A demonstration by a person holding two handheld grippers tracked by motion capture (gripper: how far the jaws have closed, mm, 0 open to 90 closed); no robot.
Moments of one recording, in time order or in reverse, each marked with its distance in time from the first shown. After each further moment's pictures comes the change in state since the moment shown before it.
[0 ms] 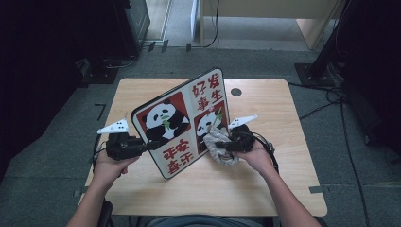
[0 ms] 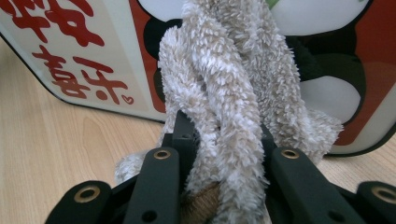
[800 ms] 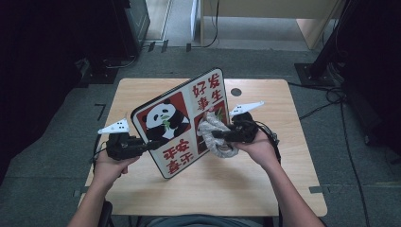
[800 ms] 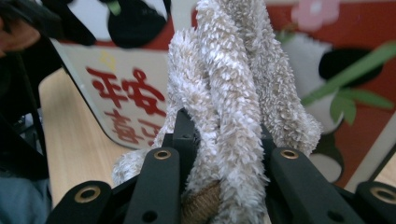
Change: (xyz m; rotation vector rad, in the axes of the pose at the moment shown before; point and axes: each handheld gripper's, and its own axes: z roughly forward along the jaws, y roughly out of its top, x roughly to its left) left arm -0.002 0.001 0.001 -0.001 0.014 -0.002; right arm 0.030 0.050 -0.046 -0.087 0.027 -0.018
